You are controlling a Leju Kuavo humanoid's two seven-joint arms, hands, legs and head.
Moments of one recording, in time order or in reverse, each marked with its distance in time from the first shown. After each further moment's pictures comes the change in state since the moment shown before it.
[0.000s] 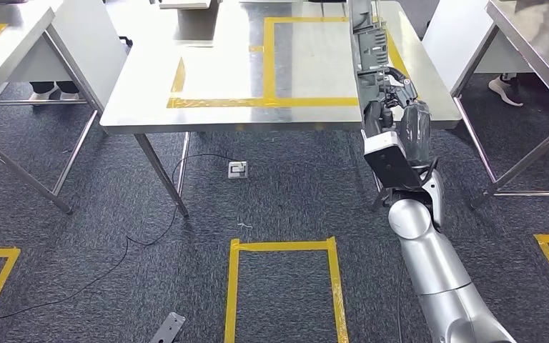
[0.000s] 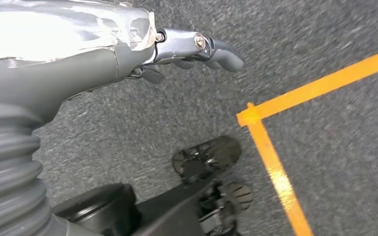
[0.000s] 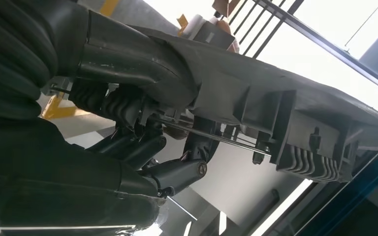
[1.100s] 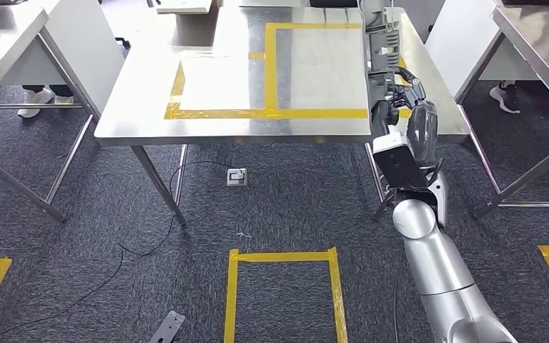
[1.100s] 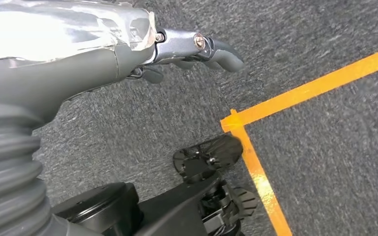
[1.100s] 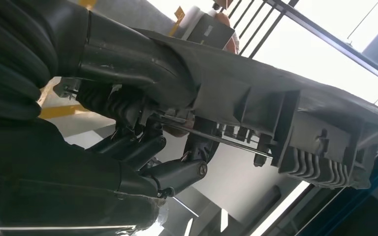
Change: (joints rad) left arm -0.001 -0.001 0.000 0.010 -0.002 -0.017 0.000; right arm 0.008 -0.013 -0.012 -0.002 -0.026 -0.011 -0.015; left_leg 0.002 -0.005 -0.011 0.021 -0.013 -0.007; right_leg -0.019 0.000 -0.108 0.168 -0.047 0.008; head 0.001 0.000
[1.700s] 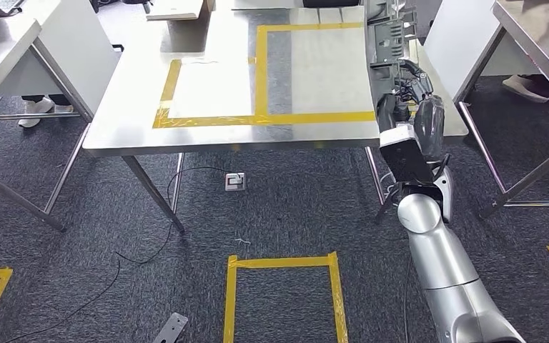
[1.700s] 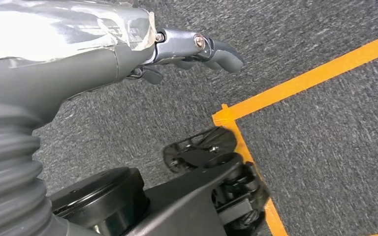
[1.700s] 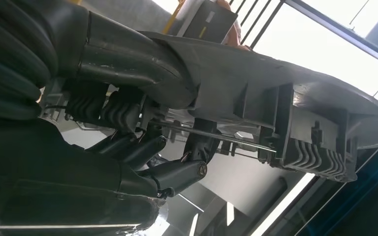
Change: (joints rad) left arm -0.002 0.000 -0.005 0.001 0.009 0.001 0.008; right arm -0.018 -0.005 -0.014 0.005 -0.014 0.001 -0.008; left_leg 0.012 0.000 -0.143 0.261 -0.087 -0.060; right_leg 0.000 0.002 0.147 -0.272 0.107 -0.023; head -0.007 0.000
